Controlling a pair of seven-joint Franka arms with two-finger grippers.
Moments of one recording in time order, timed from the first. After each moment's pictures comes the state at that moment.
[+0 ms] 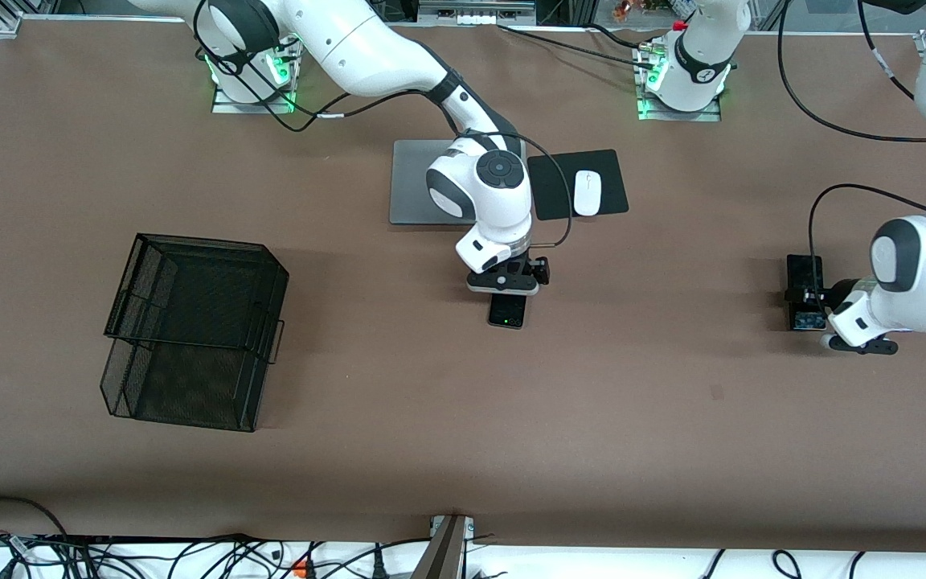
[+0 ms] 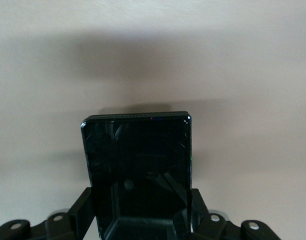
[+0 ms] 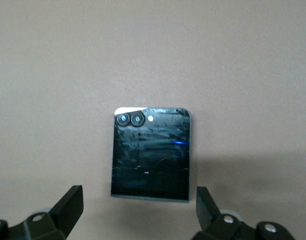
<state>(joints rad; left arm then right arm) 0.44 0.64 -0.19 -1.68 0.17 1.90 0.23 0.92 1.03 -0.08 -1.13 -0.06 2.40 1.08</state>
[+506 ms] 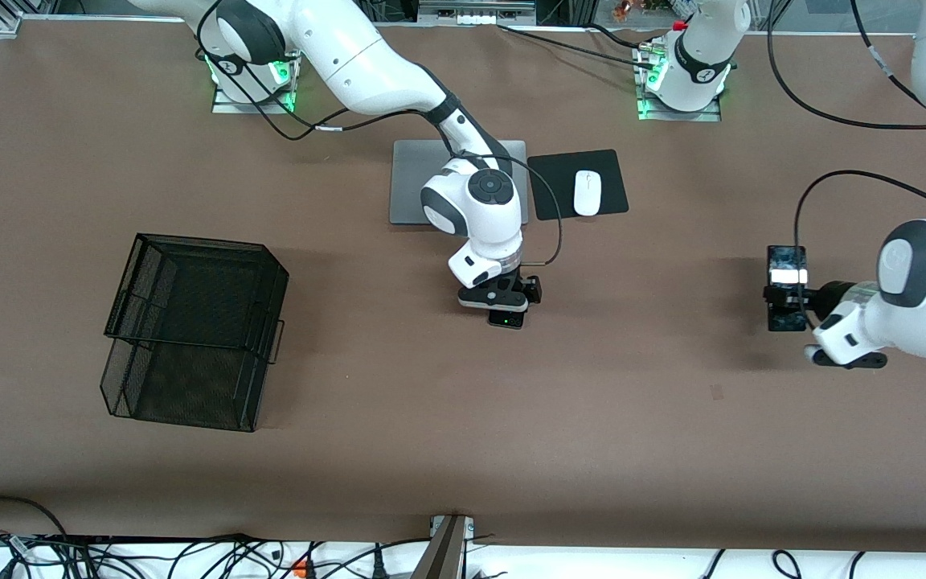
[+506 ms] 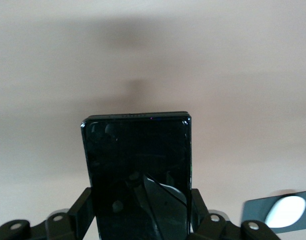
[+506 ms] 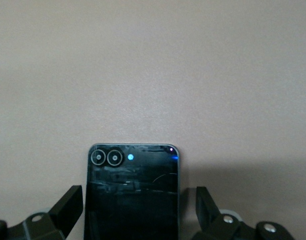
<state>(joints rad) 0.34 0.62 -0.33 -1.47 0.13 1.61 0.02 0.93 1.10 -0.13 -1.09 -0.06 2.47 1.09</state>
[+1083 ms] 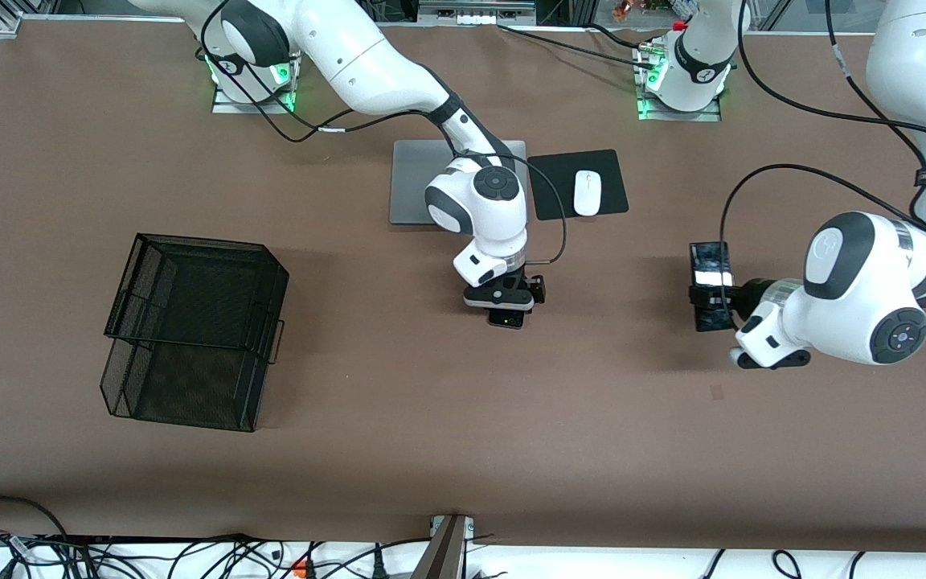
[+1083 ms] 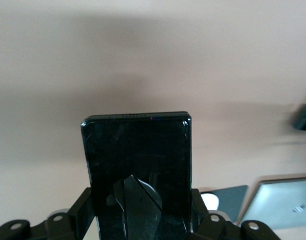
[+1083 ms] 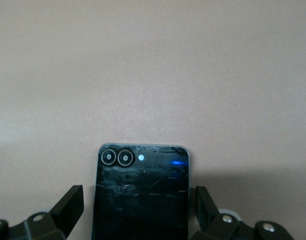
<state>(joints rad) 0.28 0.62 -0.44 -1.47 -0.01 1.60 -0.20 0.95 1.12 -0.14 -1.07 -0.09 2.47 1.09</state>
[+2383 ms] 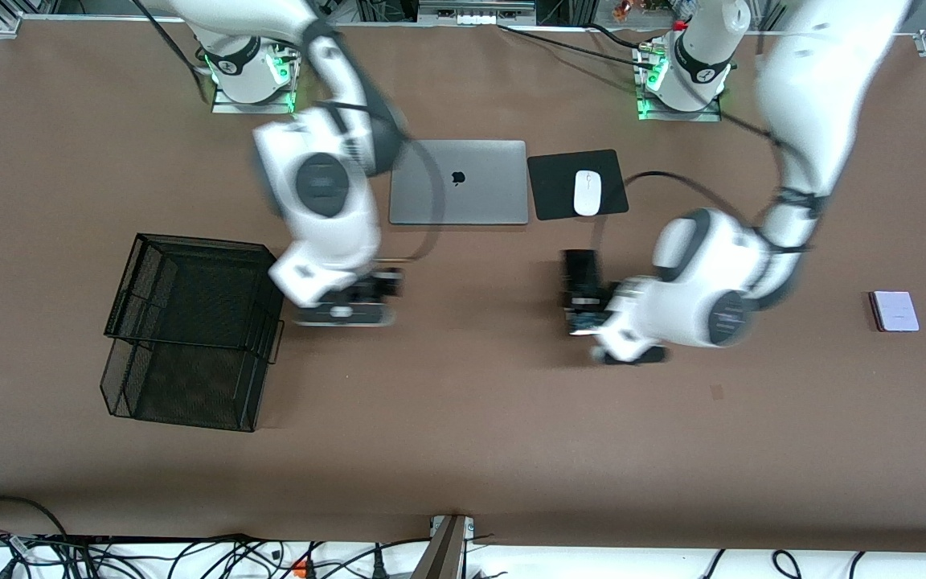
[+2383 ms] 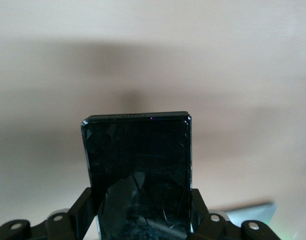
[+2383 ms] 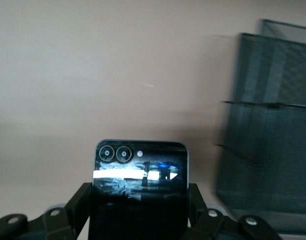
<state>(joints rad) -0.08 0.75 -0.44 -1.47 -0.14 2.01 -0.45 0.69 0.45 -0.28 -1.51 0.00 1.92 0.38</state>
